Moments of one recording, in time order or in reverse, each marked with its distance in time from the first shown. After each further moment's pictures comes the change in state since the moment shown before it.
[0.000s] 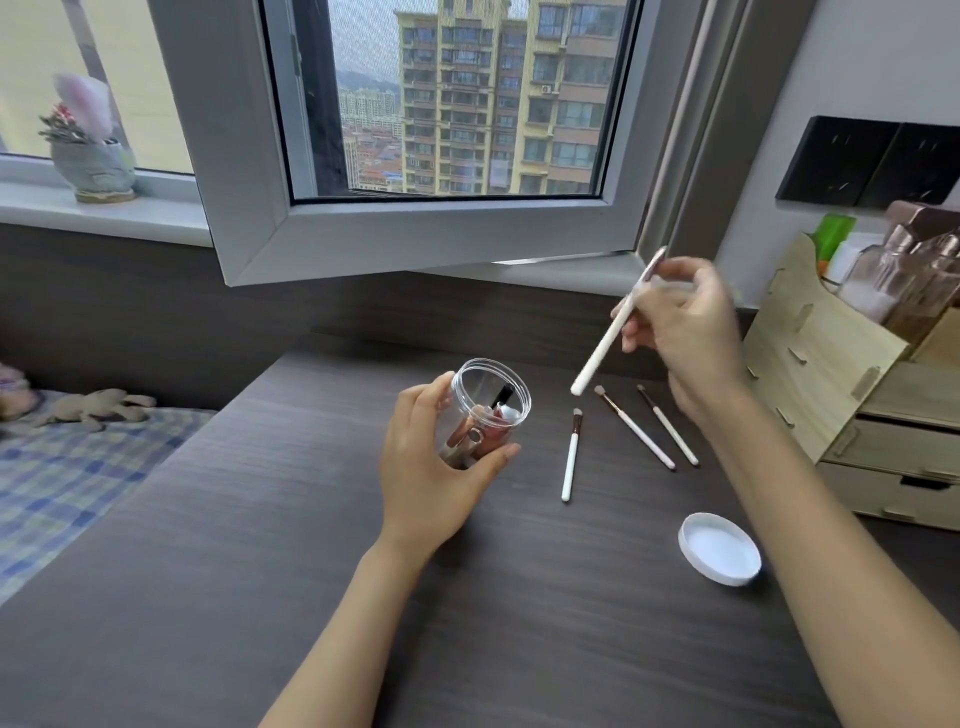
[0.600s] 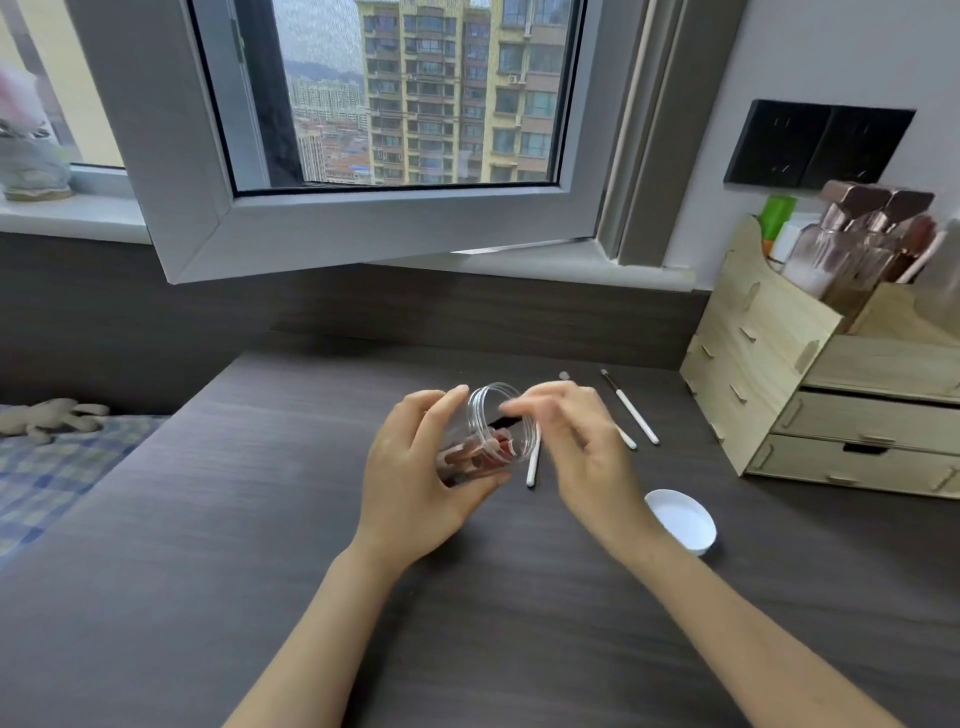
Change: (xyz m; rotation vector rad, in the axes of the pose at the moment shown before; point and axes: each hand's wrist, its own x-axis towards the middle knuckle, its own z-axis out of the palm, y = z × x) left_hand -0.009 0.006 0.008 0.126 -0.174 0.226; right_hand -0.110 0.031 0.004 -0.412 -0.244 -0.258
